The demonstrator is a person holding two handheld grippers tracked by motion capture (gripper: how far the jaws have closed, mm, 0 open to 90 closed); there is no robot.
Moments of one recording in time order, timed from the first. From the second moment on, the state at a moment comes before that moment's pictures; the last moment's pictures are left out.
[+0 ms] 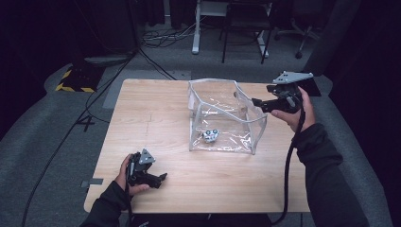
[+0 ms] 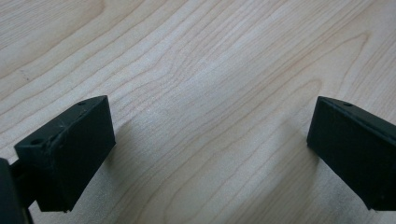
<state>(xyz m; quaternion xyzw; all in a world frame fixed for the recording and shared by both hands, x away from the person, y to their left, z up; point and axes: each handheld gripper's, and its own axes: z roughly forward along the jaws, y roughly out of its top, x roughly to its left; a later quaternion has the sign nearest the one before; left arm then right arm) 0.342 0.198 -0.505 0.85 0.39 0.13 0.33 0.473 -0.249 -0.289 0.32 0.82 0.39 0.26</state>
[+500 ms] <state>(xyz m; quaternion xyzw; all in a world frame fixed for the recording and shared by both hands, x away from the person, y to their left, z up) 0.342 0.198 -0.505 0.85 0.39 0.13 0.33 0.473 -0.267 -0.291 0.34 0.81 0.39 0.27</state>
